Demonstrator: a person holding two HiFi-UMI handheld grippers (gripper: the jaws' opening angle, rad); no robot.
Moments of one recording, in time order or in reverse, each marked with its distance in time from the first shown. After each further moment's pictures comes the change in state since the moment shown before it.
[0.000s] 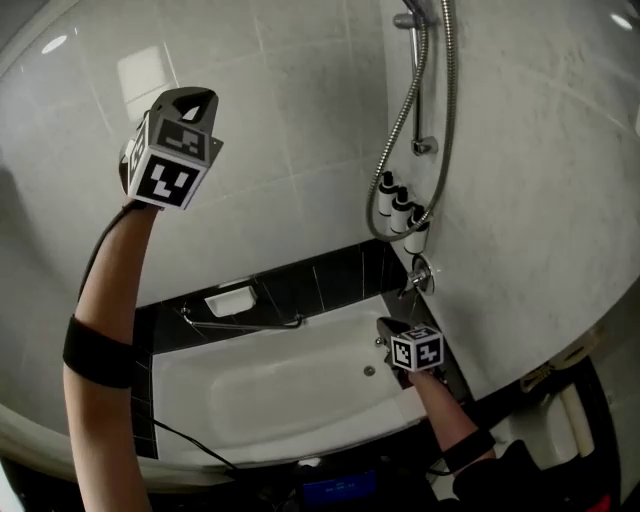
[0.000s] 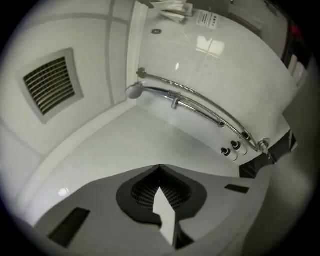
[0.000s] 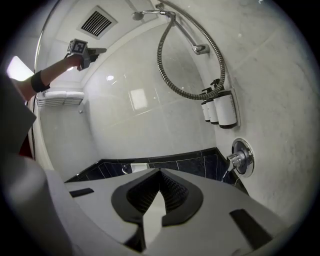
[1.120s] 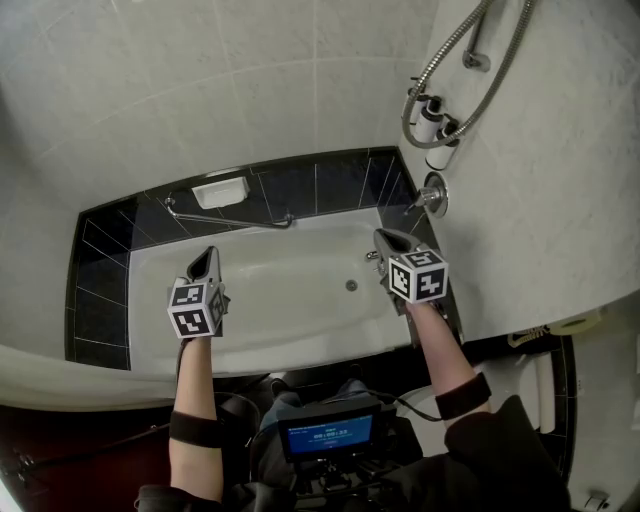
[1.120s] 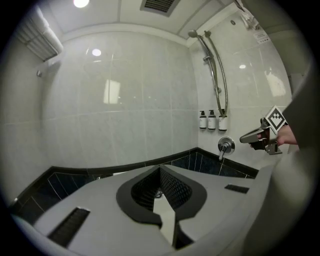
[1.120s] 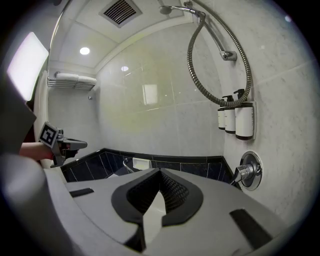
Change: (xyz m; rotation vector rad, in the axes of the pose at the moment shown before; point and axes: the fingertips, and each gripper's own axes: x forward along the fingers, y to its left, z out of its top) left arm -0.225 -0.371 -0.359 -0.992 0.468 -0.069; right arm 0.014 0.036 -0.007 -0.170 0.026 0.014
